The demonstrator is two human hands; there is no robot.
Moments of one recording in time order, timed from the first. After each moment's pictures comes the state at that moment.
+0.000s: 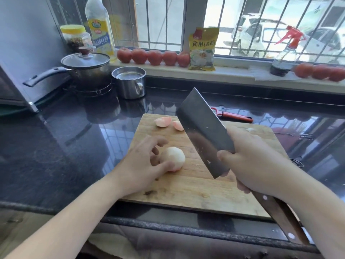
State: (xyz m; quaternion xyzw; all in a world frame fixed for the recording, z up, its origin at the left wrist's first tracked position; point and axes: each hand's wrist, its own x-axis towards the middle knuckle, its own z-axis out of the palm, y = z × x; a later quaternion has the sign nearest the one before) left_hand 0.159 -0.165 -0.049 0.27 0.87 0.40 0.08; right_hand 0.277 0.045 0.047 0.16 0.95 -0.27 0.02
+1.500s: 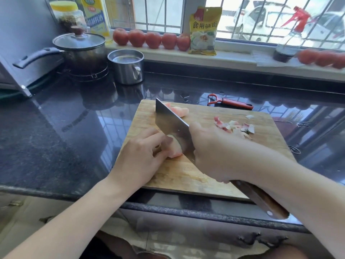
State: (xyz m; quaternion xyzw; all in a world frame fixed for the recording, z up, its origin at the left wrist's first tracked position) left_hand 0.168 -0.162 -0.078 0.36 0.83 0.42 -0.10; right_hand 0.250 -0.005 0.053 0.10 0.97 -0.05 0.20
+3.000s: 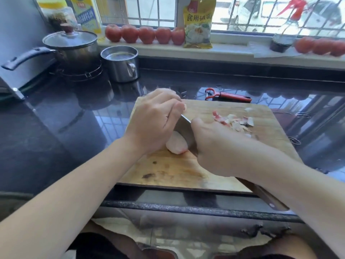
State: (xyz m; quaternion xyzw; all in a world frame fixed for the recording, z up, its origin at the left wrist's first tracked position) left_hand 0.117 -0.113 -0.044 0.44 0.78 0.35 -0.25; right_hand 0.253 0.005 0.041 0.11 0.98 -0.08 0.16
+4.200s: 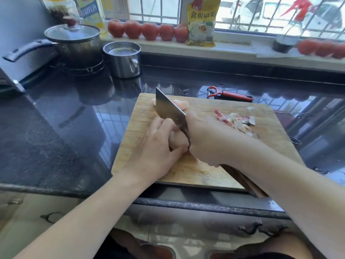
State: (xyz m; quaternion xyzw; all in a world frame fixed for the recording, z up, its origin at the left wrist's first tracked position) left_hand 0.180 -0.136 -0.065 0.29 0.86 0.42 -0.01; right_hand 0.227 -0.003 0.028 0.14 0.97 -0.12 0.16
